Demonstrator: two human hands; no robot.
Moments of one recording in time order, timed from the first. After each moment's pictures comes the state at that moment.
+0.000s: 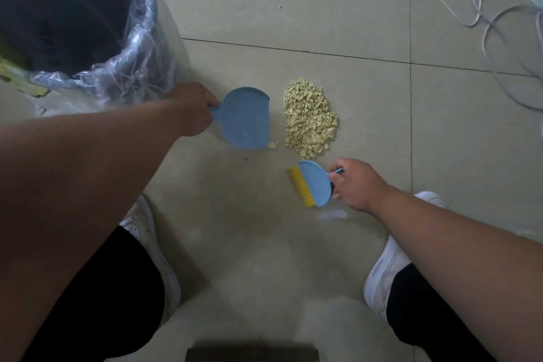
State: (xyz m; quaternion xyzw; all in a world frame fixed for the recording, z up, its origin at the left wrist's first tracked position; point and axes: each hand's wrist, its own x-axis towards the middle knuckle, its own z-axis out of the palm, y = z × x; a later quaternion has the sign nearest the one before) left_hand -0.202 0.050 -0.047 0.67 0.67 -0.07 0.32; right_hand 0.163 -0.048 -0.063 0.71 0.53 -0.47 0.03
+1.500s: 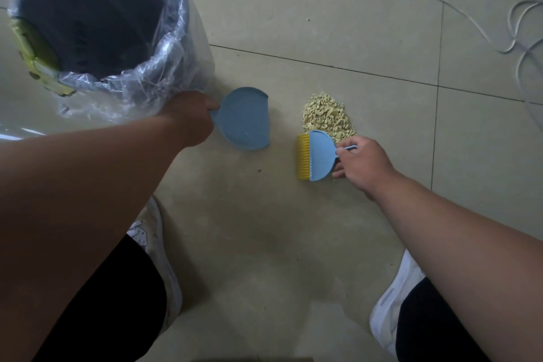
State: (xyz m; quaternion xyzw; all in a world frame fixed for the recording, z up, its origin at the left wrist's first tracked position) left_hand -0.246 0.043 -0.083 0.67 0.70 0.00 0.26; right_hand 0.126 0.023 -0.078 0.74 0.46 -0.48 -0.12
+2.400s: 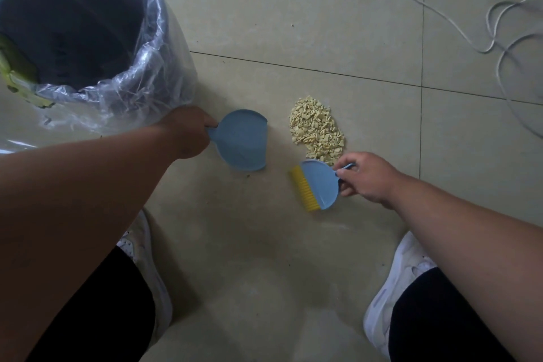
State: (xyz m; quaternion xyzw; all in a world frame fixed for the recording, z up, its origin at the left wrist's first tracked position) left_hand -0.222 0.041 -0.071 0.69 0.64 -0.06 0.32; right_hand 0.174 0.019 -0.064 0.66 0.51 -0.55 0.01
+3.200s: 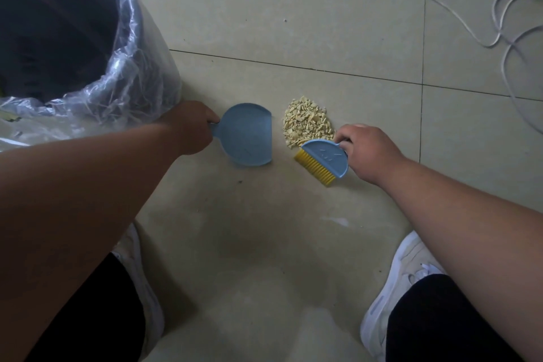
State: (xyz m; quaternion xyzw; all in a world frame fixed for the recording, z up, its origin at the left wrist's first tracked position) left_hand -0.201 0.073 -0.088 0.70 0.64 -0.06 0.30; right_hand 0.181 0.079 -0.073 0.60 0.74 -0.29 0.05
